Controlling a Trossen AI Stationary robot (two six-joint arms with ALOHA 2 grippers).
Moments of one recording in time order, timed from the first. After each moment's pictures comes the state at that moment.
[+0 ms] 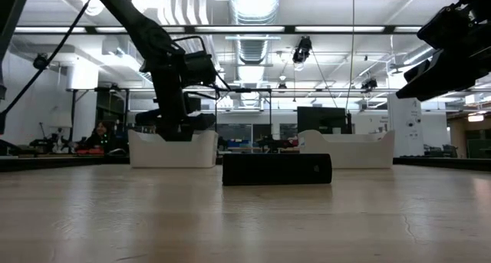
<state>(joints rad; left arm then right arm) 0.50 1.70 1.01 -0.43 -0.36 -0.59 0.16 0.34 0.18 -0.30 0.21 0.16</state>
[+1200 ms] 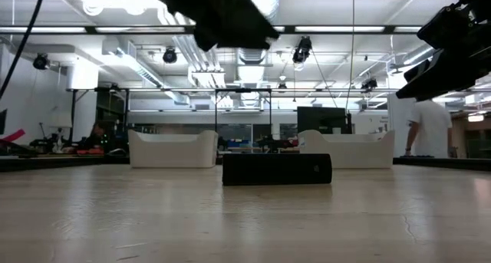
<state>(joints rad) -0.20 1.56 1.03 0.14 -0.41 -0.13 0.16 0.34 0.18 -0.30 0.21 0.16</state>
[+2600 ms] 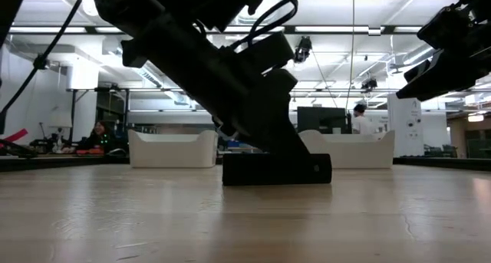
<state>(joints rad) -0.30 2.02 1.15 0.20 -0.42 -0.26 0.16 0.34 0.18 -0.30 0.21 0.16</state>
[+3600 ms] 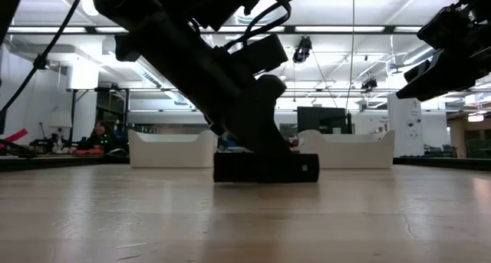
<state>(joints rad) -0.30 1.99 1.14 0.13 -0.45 -0.27 0.16 0.34 0.18 -0.30 0.21 0.16</state>
